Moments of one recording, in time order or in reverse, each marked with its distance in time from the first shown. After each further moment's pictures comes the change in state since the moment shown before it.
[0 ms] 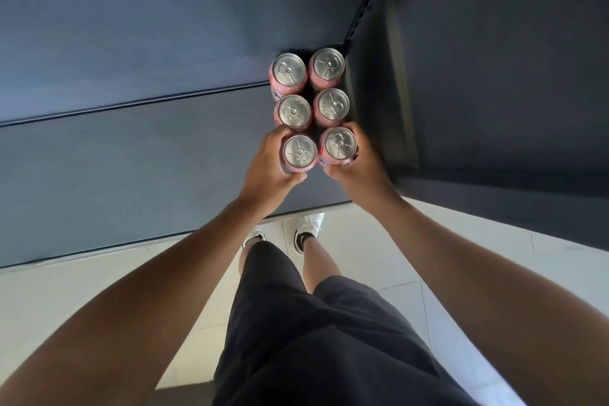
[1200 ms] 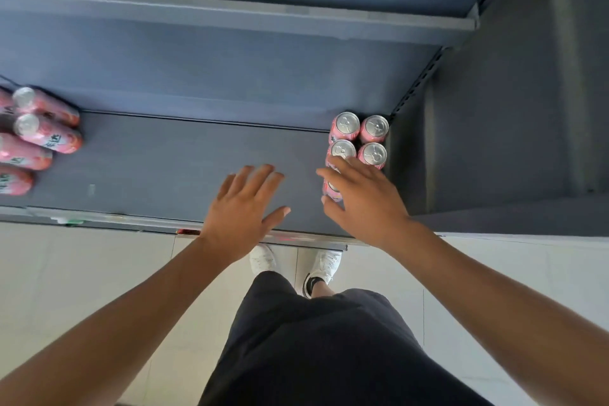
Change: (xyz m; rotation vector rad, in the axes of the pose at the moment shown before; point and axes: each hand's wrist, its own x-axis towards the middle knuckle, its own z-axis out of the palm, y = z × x) left_hand -0.140 0.043 -0.113 0.913 0.287 0.264; right_hand -0.075 -0.113 -0.001 -0.982 -0.217 -0.747
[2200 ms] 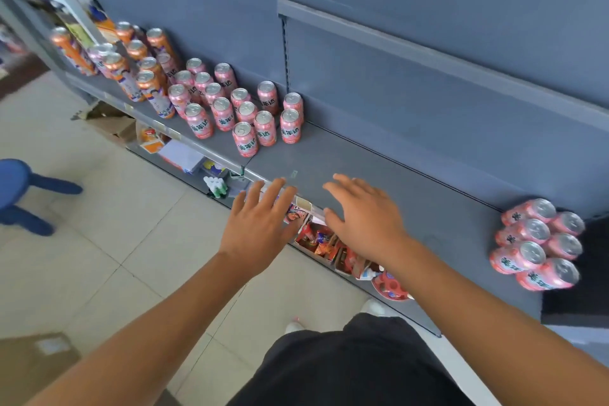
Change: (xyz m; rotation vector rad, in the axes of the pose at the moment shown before) left_hand -0.313 -0.220 -0.117 0.091 0.213 -0.506; right_hand 0.043 -0.423 0.038 -0.127 -0.083 -0.308
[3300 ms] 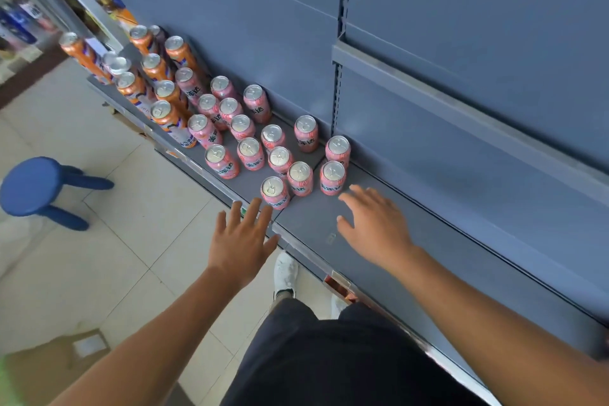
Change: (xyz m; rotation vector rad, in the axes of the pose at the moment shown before) left_hand 0.173 -0.174 0.059 0.263 -0.322 -0.202; right_hand 0.286 0.030 0.030 0.054 -0.144 -0.010
